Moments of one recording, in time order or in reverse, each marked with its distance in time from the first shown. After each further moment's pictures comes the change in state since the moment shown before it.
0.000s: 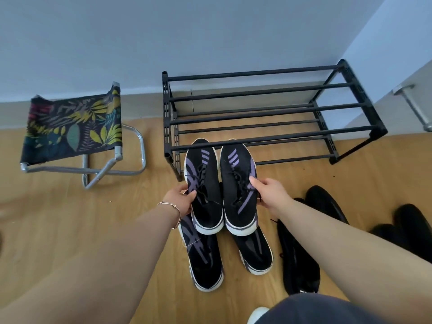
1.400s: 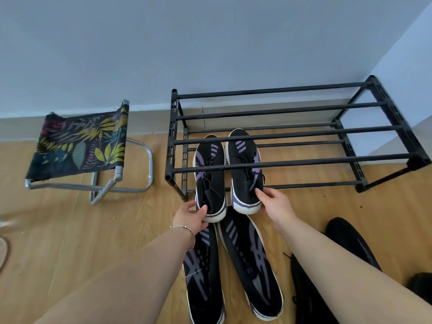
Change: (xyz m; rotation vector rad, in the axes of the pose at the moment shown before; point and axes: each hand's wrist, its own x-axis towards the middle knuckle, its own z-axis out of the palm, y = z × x) left_hand 0.037 -0.003 0.038 -0.418 0.193 -0.015; right_hand 0.069 -0.003 0.004 0.015 0.023 -0.151
